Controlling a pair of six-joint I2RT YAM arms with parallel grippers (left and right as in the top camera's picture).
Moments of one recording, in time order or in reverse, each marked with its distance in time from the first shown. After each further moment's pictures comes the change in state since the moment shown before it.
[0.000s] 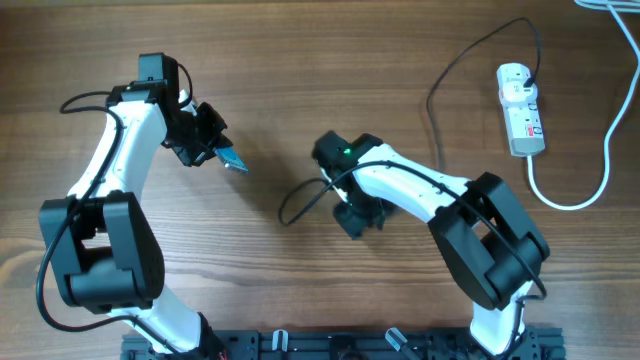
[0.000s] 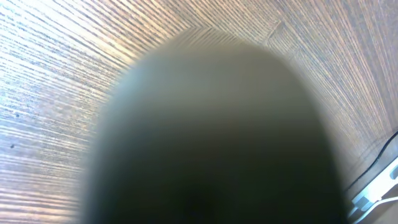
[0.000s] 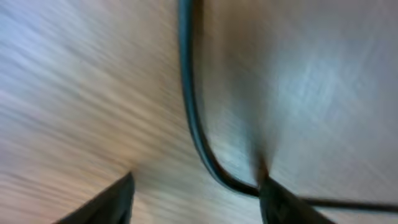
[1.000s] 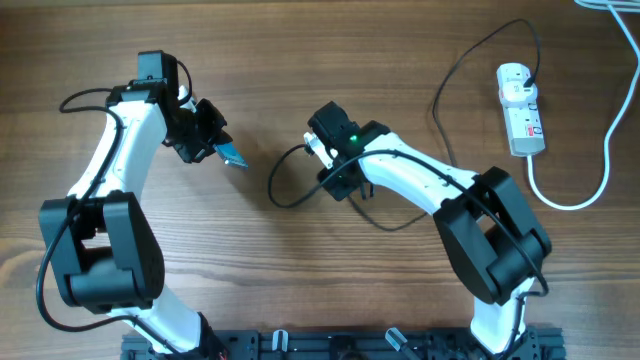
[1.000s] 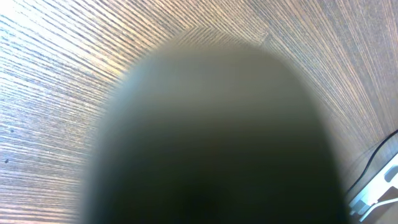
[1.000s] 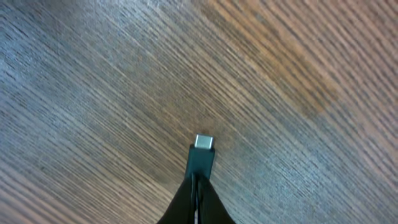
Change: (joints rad) left arm 0.000 0.000 0.000 0.038 0.000 0.000; right arm -0.040 0.004 0.049 0.403 -0.020 -0.140
